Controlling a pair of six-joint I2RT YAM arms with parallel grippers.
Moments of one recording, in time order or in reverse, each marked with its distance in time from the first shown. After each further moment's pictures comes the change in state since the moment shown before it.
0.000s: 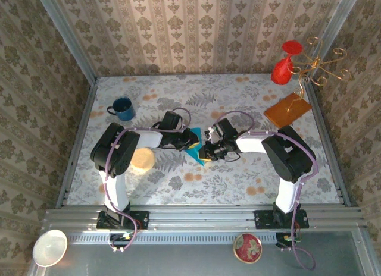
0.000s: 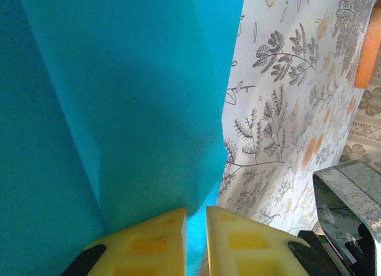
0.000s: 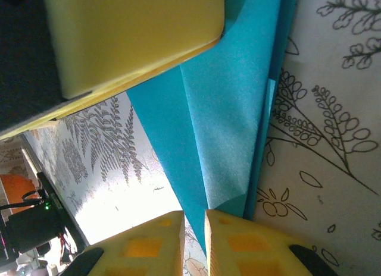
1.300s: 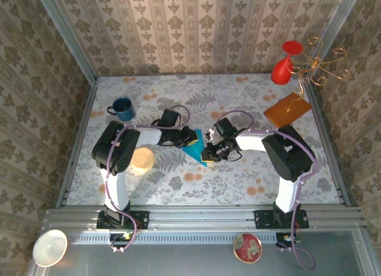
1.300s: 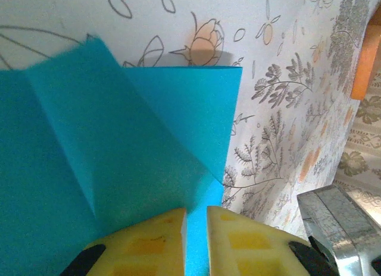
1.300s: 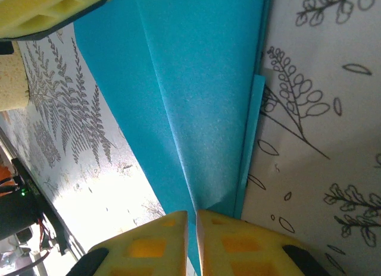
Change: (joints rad) left arm 0.029 0.032 0.043 -0.020 0.011 0.027; right arm -0.018 0.013 0.036 -0.153 0.009 -0.105
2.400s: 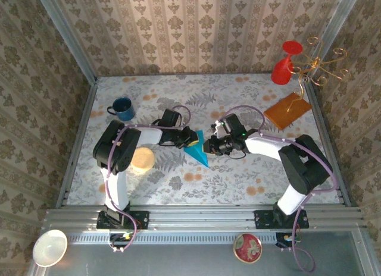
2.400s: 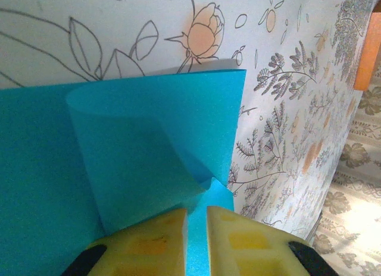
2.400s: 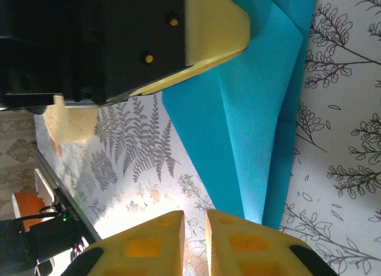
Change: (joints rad) left arm 0.000 0.014 0.010 -0.013 0.019 0.019; right arm -0.007 -0.183 -0.066 0.105 0.060 0.124
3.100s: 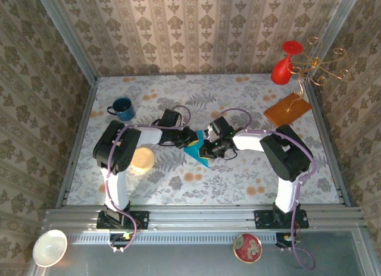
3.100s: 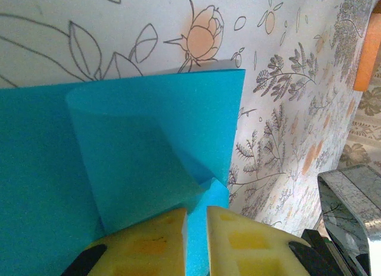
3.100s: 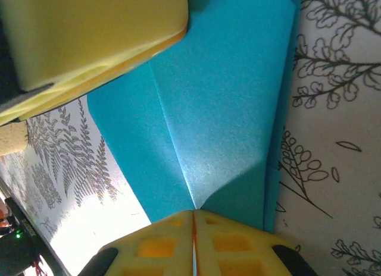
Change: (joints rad) left arm 0.000 0.000 0.000 0.003 0.000 0.000; right arm 0.041 0.195 0.104 -0.056 0.050 -0.015
